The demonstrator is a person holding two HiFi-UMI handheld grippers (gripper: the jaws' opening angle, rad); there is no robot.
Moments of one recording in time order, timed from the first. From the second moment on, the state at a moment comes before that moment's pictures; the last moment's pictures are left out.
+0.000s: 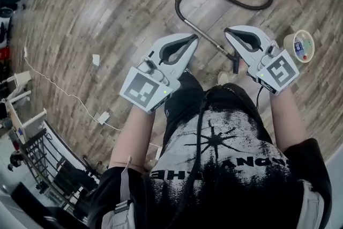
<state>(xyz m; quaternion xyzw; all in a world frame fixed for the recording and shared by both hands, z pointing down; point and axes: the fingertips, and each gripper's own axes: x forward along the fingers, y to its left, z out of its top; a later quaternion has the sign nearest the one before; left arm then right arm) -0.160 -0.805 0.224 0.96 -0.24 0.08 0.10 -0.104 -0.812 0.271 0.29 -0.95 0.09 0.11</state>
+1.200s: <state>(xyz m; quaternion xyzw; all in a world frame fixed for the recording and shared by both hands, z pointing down) -0.148 -0.920 0.748 0.99 -0.09 0.12 0.01 -0.147 -0.846 1.110 0.23 -0.82 0.21 0.49</state>
